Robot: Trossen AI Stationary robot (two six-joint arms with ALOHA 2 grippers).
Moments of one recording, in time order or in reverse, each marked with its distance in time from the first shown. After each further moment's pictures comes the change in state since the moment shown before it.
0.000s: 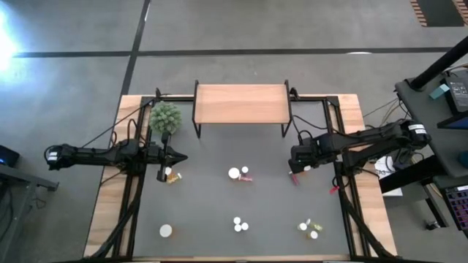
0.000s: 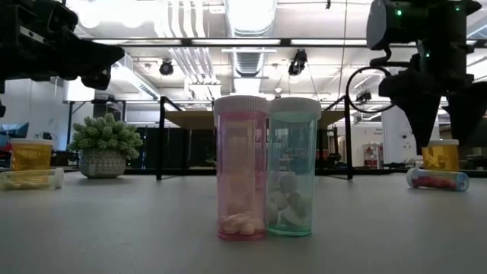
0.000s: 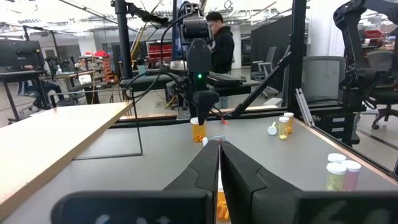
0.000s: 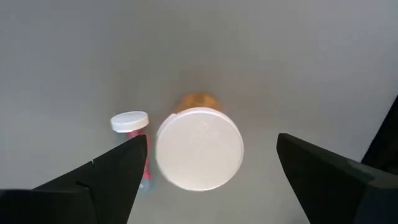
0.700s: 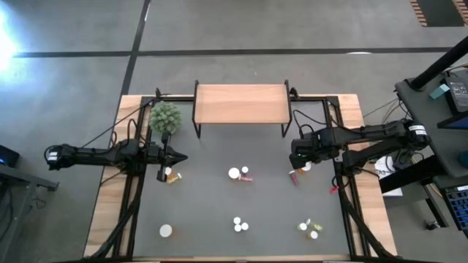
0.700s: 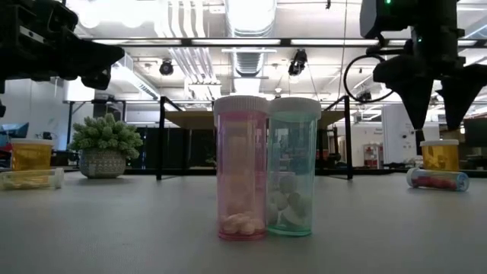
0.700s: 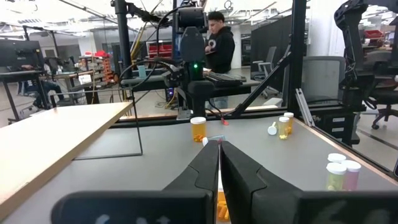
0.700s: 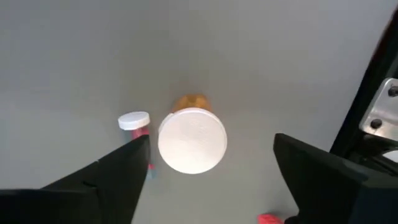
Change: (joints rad) left arm 0.000 0.000 0.000 0.000 0.000 0.000; right arm -0.049 -0.001 0.119 -0.140 -0.004 -0.031
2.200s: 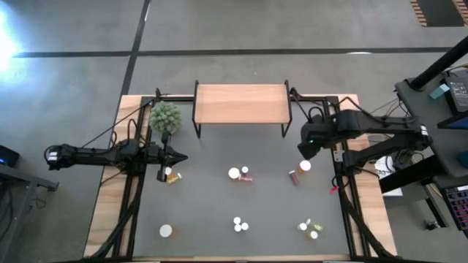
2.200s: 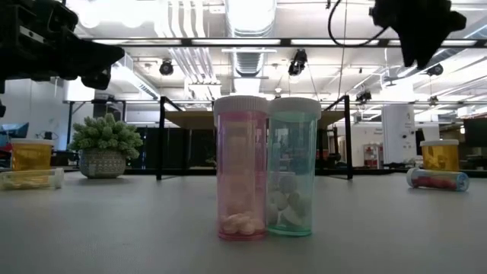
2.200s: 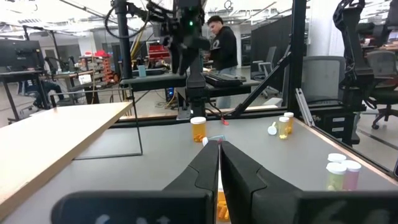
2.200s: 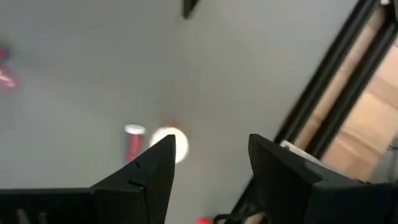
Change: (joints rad) left arm 0.000 0.000 0.000 0.000 0.000 0.000; right arm -0.008 -0.021 0.401 -0.370 0.189 -0.290
